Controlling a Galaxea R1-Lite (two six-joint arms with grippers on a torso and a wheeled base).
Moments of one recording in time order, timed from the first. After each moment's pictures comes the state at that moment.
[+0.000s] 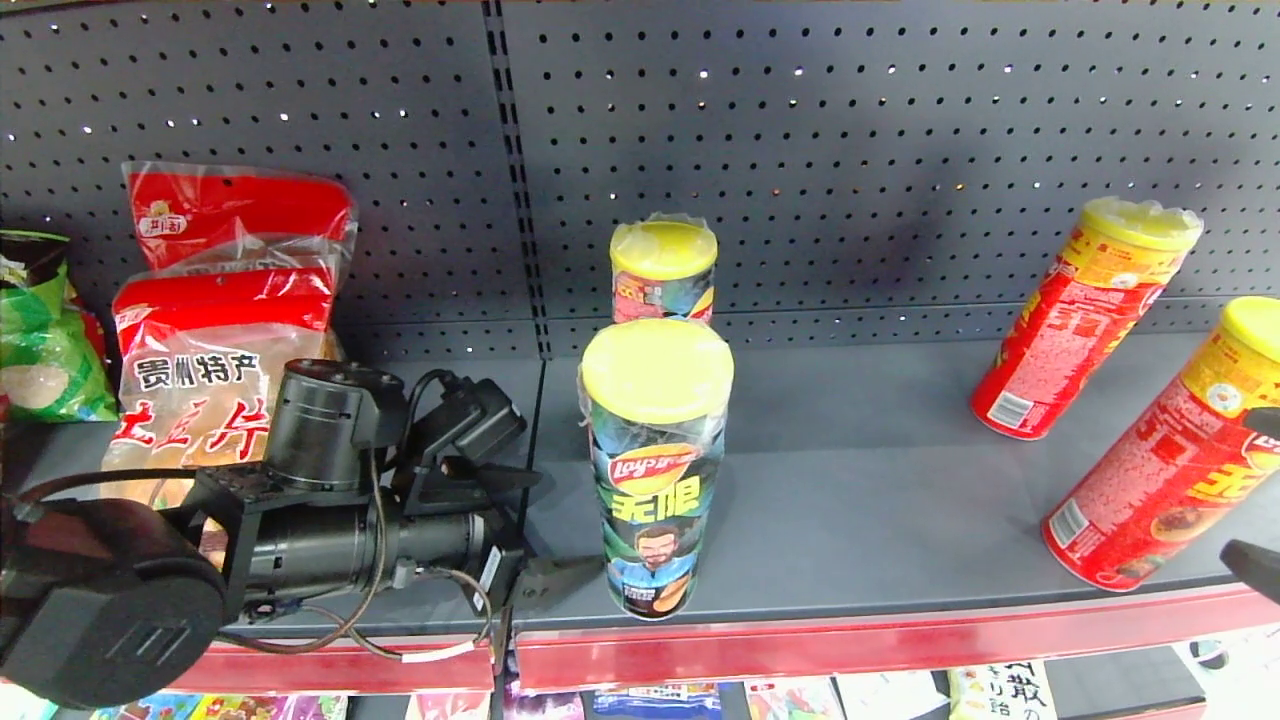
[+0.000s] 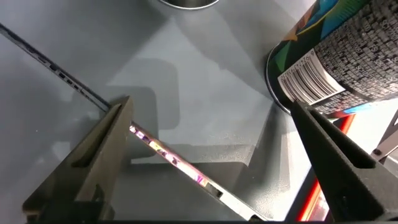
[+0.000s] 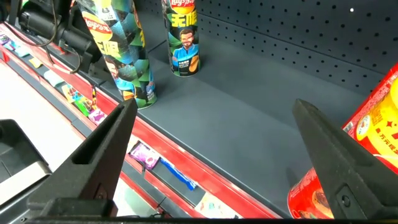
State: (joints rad) left arm -0.51 1.70 -0.63 -0.50 -0.38 0.18; right arm 0.38 0.77 -0.62 -0.05 0.29 -0.10
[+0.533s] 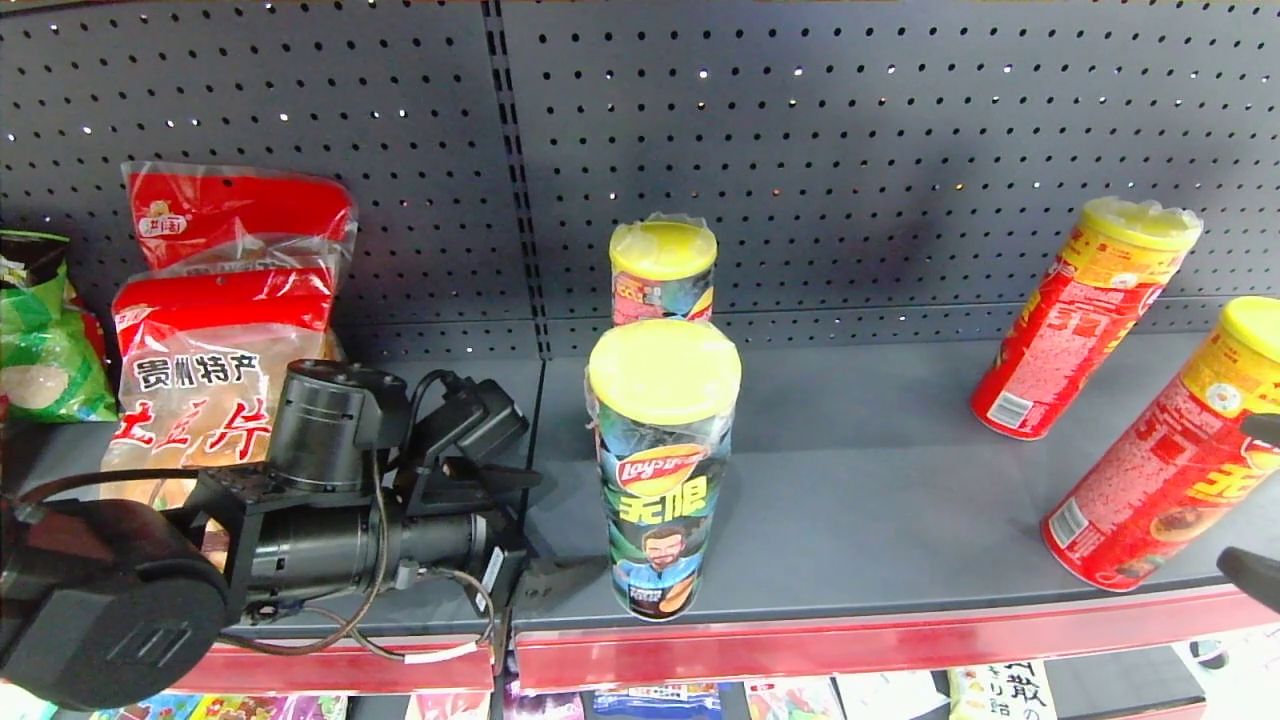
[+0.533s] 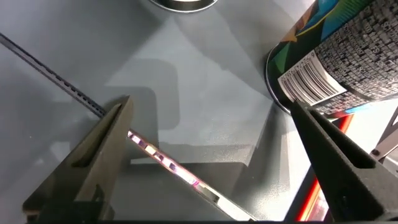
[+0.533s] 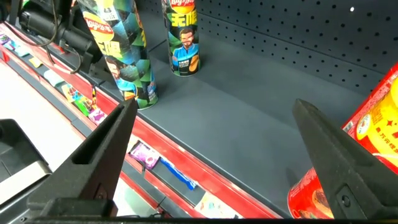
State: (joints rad) left arm -0.51 1.69 -0.63 -0.50 -0.37 0.18; right arm 0.38 0.77 -0.61 -0.05 0.29 -0.10
